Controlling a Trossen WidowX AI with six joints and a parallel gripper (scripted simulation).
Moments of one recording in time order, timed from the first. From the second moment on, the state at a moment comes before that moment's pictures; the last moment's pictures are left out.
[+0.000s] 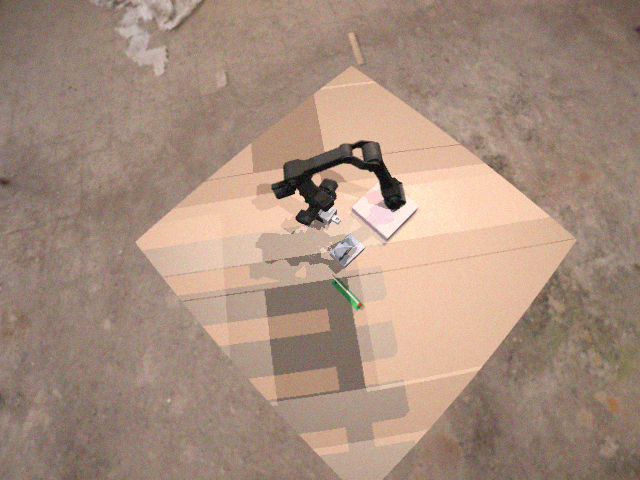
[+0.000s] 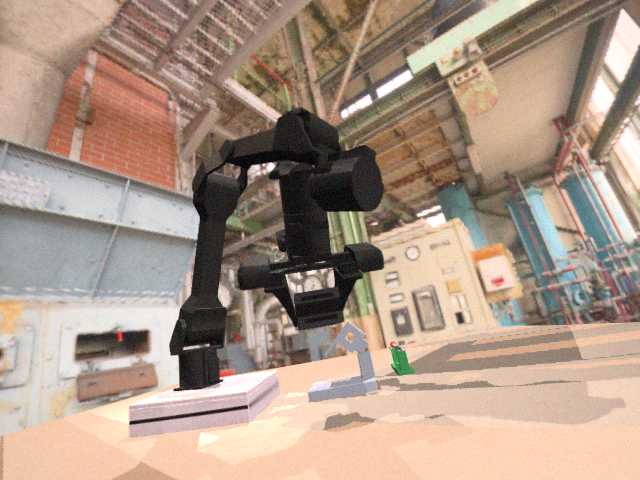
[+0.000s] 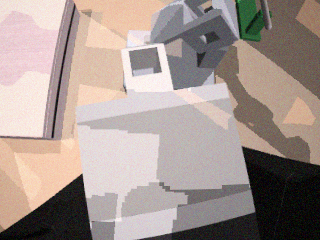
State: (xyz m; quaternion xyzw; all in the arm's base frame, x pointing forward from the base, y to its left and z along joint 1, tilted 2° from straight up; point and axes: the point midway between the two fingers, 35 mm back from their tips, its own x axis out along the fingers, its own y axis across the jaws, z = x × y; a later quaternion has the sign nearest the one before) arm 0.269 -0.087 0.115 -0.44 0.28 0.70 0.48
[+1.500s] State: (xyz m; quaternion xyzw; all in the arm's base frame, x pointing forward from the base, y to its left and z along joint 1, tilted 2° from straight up) arm 0.232 -0.027 0.101 -0.40 0.53 0.66 0.35
